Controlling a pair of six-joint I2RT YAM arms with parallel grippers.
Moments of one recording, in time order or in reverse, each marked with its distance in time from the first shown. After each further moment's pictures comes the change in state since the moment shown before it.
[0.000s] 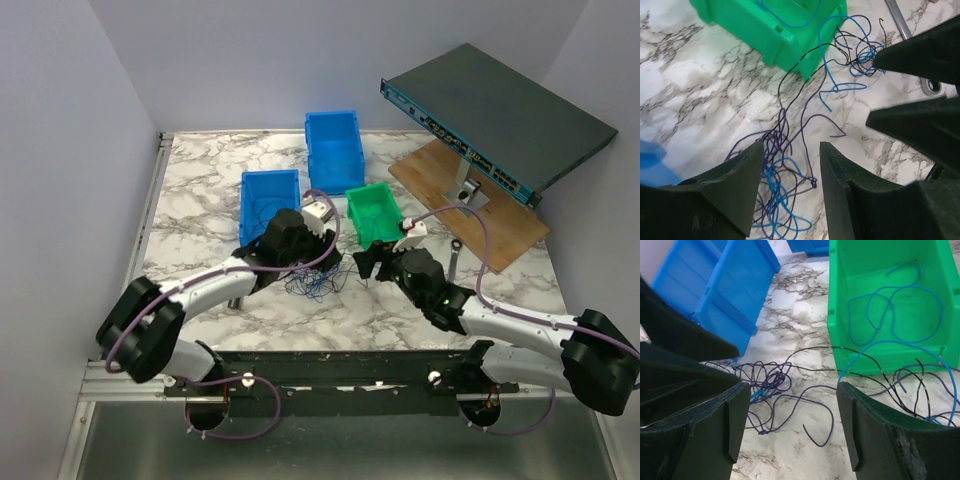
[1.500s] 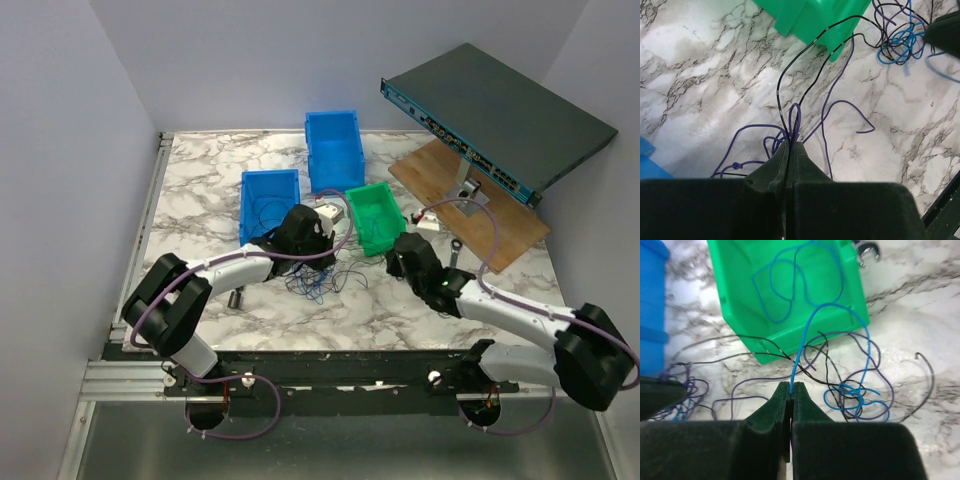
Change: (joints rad) left arm -0.015 0.249 0.183 -0.160 -0.008 0.036; right arm -0.099 0.119 0.115 -0.358 0.119 0.169
